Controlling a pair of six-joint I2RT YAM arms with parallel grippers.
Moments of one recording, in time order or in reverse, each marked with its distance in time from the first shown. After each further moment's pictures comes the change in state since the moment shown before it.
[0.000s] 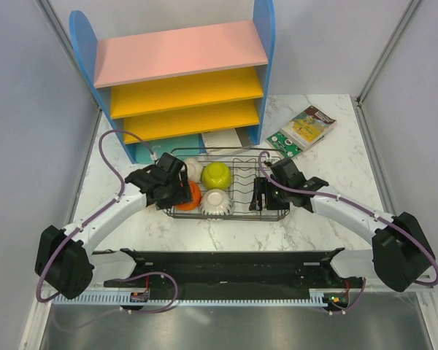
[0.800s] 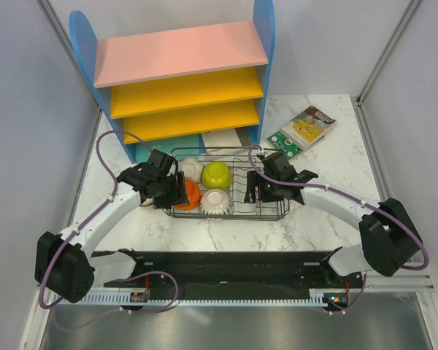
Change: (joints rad) left arm 0.102 -0.042 0.004 -0.038 0.179 0.156; right arm 0.023 0.134 0.093 0.059 0.069 -0.031
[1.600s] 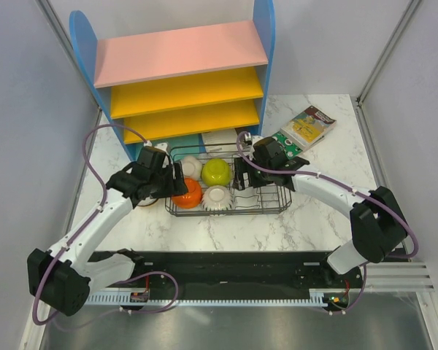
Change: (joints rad) left arm 0.013 -0.090 0.022 0.097 -0.059 0.078; right arm 0.017 0.106 0.197 0.014 -0.019 -0.116
